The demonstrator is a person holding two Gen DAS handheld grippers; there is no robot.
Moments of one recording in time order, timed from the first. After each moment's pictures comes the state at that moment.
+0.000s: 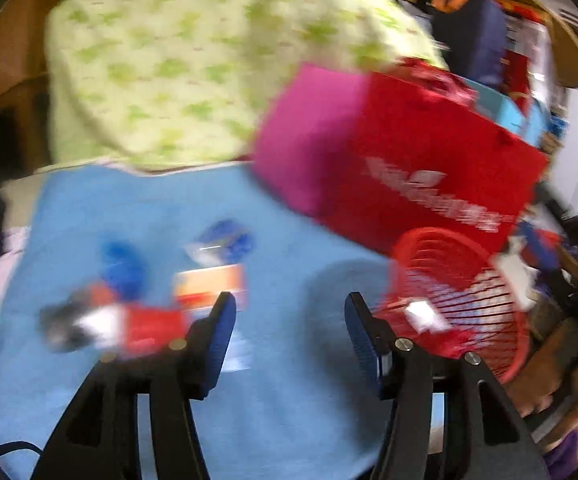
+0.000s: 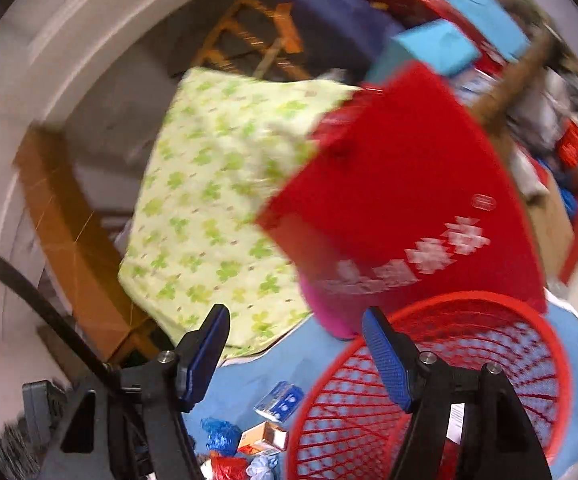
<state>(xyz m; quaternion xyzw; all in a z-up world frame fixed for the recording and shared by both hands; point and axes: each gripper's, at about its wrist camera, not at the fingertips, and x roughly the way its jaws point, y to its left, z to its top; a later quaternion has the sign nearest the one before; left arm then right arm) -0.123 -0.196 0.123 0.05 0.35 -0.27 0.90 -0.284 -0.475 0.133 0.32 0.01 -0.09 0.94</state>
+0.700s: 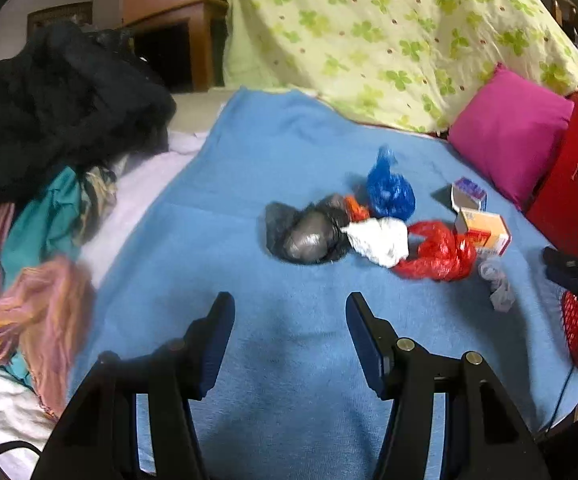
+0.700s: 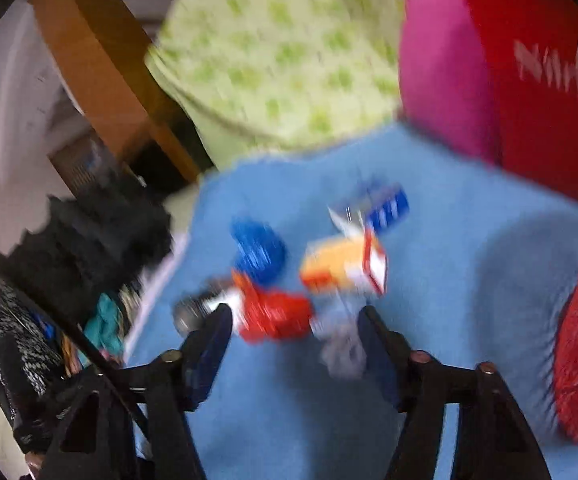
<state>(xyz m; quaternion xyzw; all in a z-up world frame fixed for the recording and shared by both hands) -0.080 0.010 0.031 0.02 0.40 -0.05 0.92 -0.099 -0.317 0.027 0.25 0.37 0.06 0.89</state>
